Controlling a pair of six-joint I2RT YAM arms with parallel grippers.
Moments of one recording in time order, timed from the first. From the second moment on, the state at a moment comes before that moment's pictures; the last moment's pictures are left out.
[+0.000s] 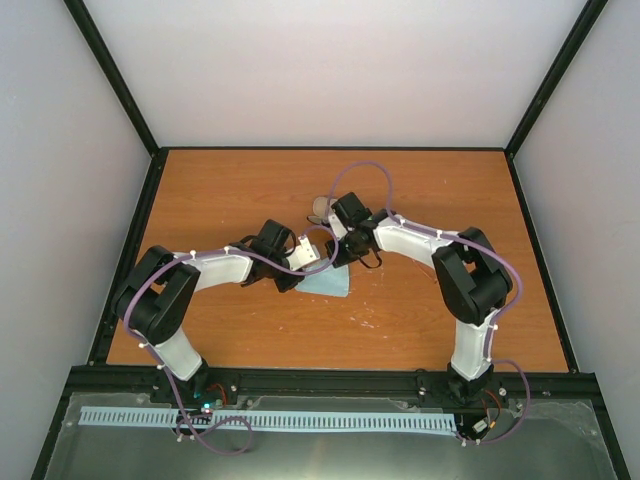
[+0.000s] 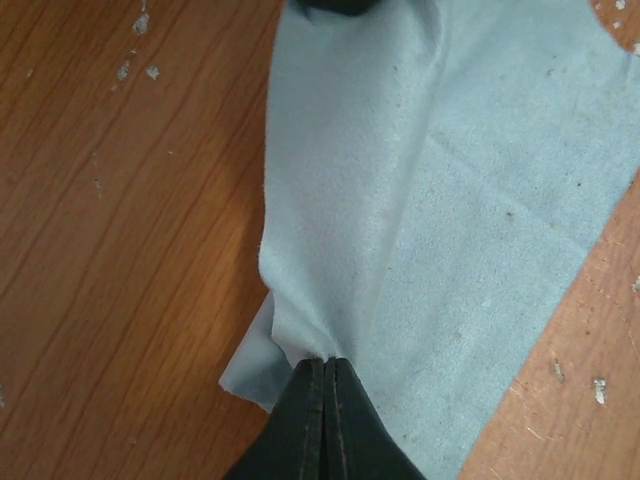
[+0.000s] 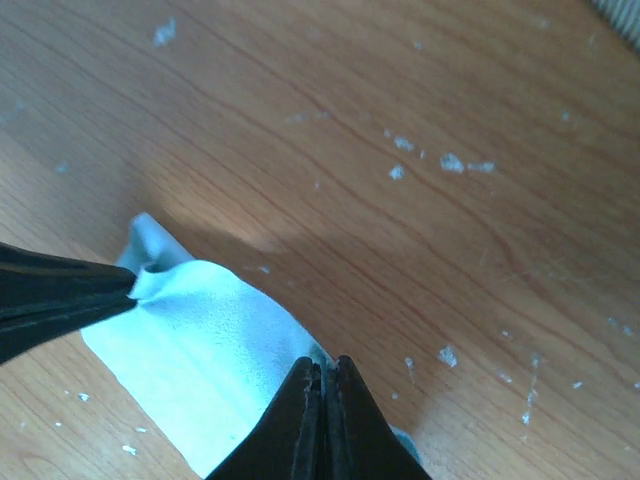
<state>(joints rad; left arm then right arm) -0.56 1.67 0.81 -0.18 0.27 0.50 0.65 1.91 1.28 -0.54 -0.25 0.17</state>
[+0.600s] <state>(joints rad) -0.56 1.67 0.81 -0.16 0.26 0.50 0.64 1.83 1.16 -0.47 -0.25 0.17</state>
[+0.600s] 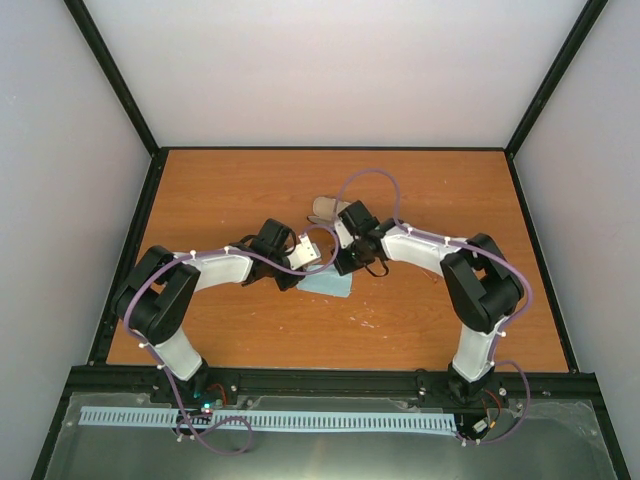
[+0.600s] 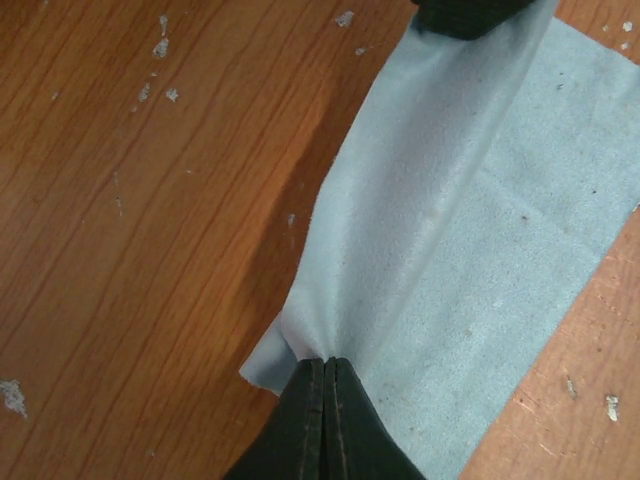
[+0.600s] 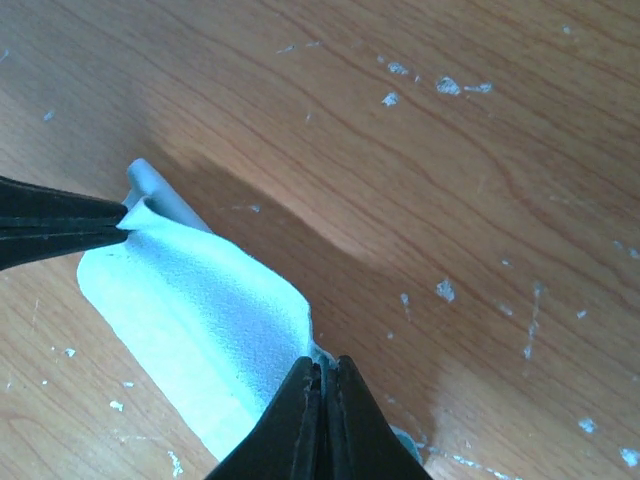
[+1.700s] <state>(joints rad) -0.56 1.68 0.81 -0.15 0.26 0.49 0.61 1.87 1.19 -0.53 -0.22 0.14</state>
